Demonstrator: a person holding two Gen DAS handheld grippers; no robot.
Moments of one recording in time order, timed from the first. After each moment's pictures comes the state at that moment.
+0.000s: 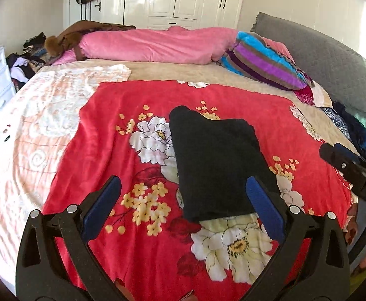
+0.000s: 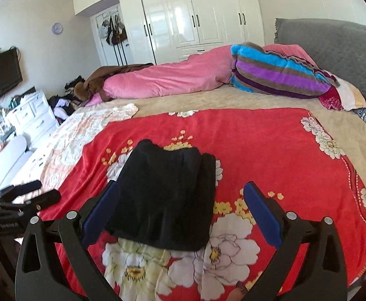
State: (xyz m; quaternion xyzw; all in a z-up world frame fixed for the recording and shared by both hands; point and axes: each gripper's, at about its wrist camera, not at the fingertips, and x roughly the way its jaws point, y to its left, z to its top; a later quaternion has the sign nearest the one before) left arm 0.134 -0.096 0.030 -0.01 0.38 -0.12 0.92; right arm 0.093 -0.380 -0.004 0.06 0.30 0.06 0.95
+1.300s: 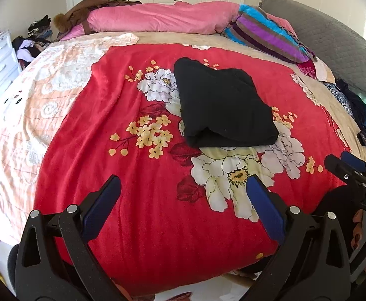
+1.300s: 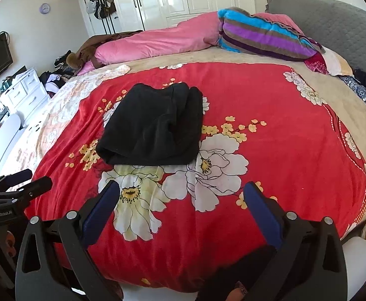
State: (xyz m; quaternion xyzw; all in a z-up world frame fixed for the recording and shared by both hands) left arm 0.054 -0.091 -0.009 0.00 0.44 -0.11 0.89; right arm 0.009 -0.380 -0.052 0.06 0.38 0.04 0.92
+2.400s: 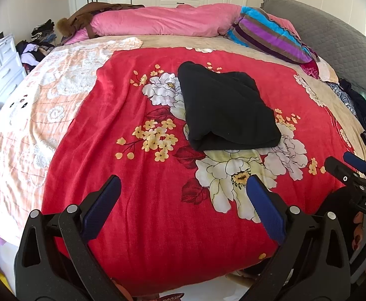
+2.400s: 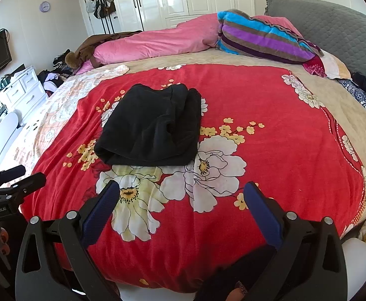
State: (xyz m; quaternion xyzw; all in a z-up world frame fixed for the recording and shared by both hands) left arm 0.052 -0.094 0.001 0.01 0.44 -0.09 0.90; right arm 0.009 -0.380 -0.051 0.06 0.38 0.03 0.92
